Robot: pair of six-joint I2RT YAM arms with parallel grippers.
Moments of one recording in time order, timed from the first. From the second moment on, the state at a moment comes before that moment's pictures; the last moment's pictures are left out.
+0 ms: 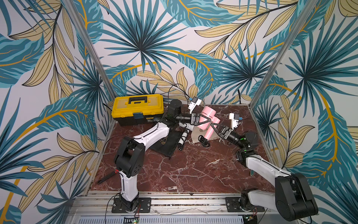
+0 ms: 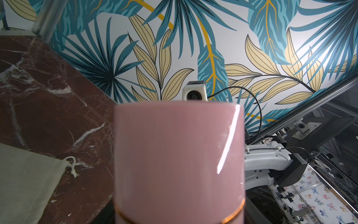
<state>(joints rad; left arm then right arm) -0.56 1.89 1.49 0.37 1.07 -0.79 0.14 1.25 0.54 1.00 -0.78 1.10</state>
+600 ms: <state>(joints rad) -0.43 1.90 1.47 0.38 0.83 -0.74 0.02 0.93 0.58 0.40 -0.78 0.84</state>
